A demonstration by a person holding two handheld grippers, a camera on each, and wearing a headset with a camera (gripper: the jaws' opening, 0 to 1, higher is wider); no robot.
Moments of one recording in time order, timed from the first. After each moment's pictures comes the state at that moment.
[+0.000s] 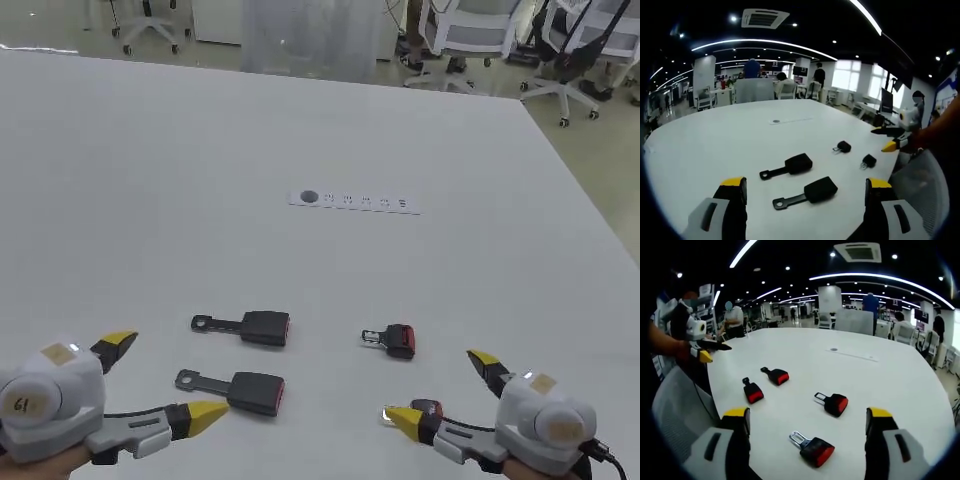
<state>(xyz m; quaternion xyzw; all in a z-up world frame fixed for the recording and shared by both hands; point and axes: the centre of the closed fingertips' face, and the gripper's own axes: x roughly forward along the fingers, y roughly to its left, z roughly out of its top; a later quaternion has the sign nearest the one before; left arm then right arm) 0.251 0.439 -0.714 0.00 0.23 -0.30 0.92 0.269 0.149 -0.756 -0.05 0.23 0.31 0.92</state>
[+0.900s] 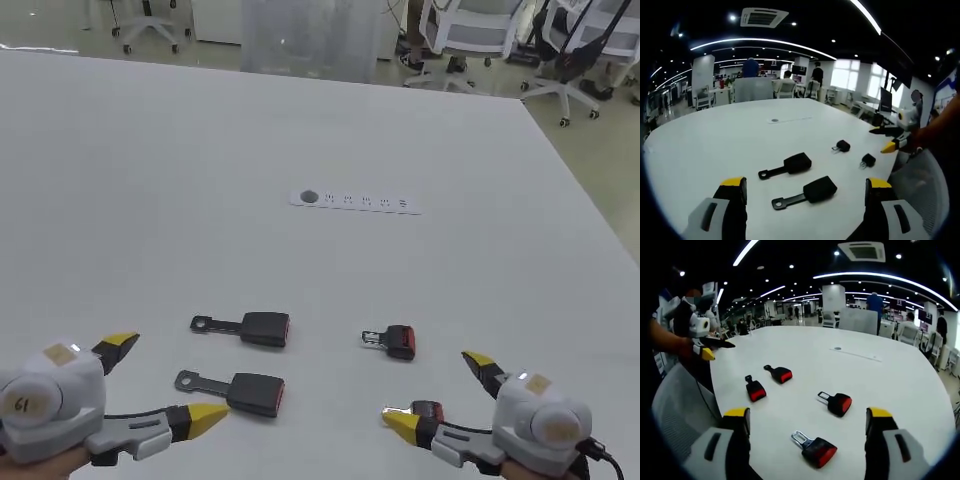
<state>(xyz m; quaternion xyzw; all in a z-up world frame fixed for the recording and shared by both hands) 0.253 0.437 -0.717 0.00 0.24 -0.31 0.92 0.268 0.154 -0.760 -0.06 0.23 0.32 0.92</state>
